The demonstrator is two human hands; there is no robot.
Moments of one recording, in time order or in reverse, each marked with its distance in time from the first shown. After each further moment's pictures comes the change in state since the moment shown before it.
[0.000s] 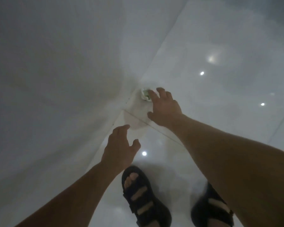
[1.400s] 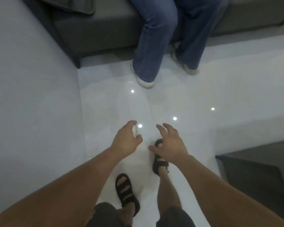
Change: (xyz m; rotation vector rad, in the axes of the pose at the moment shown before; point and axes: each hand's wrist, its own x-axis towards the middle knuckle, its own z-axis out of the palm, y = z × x) left_hand -0.278 0.320 -0.121 0.219 -0.414 0.643; right_hand -0.460 0.031 -0.200 0.575 0.396 0.692
